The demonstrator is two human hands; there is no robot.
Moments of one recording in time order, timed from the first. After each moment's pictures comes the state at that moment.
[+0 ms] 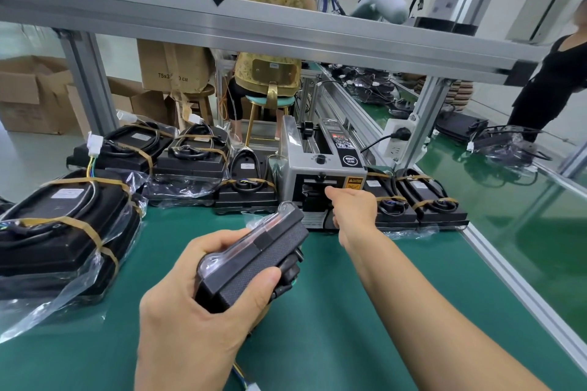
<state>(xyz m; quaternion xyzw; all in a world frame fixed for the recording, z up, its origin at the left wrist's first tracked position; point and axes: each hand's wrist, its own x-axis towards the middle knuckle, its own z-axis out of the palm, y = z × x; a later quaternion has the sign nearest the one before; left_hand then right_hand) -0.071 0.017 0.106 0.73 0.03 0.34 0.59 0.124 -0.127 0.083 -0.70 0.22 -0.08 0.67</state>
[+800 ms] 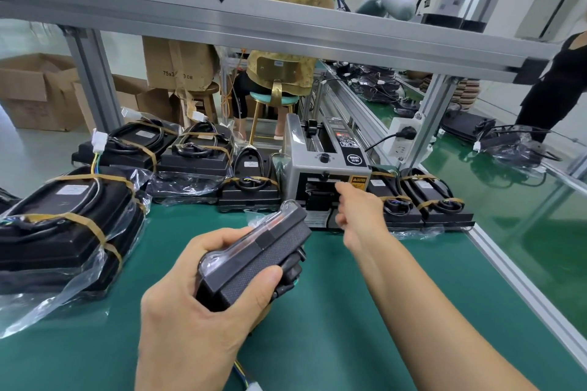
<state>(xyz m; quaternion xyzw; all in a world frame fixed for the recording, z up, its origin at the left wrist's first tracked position) -0.073 0.014 0.109 0.72 0.03 0.32 0.62 0.117 -0.129 0.091 -0.60 0.23 -0.03 0.76</state>
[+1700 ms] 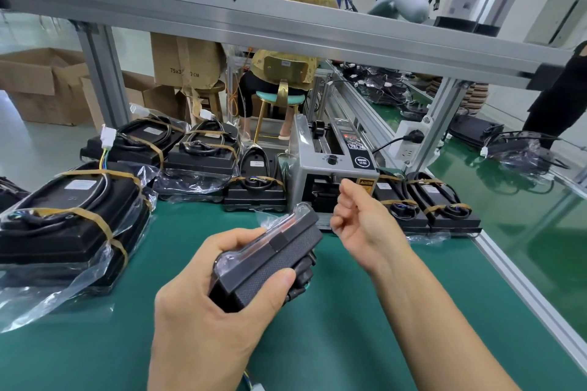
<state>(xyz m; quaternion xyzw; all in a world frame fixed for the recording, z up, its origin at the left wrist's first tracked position) -0.072 0.014 0.107 0.72 0.04 0.33 0.61 0.077 -0.130 0.111 -0.52 0.10 0.07 0.85</state>
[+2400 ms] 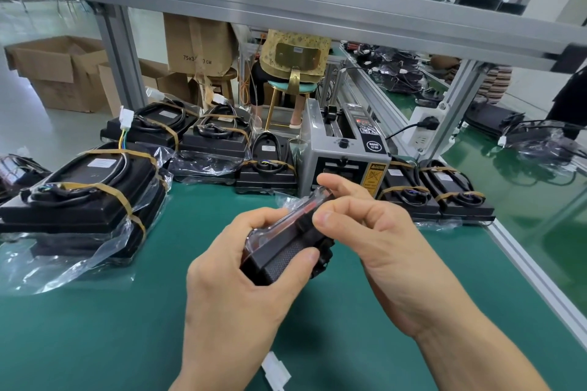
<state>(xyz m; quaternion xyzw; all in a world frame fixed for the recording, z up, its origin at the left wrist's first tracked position) -0.076 0.004 0.103 0.74 0.05 0.30 0.60 -0.025 -0.126 0.149 -0.70 -0.15 0.09 0.69</state>
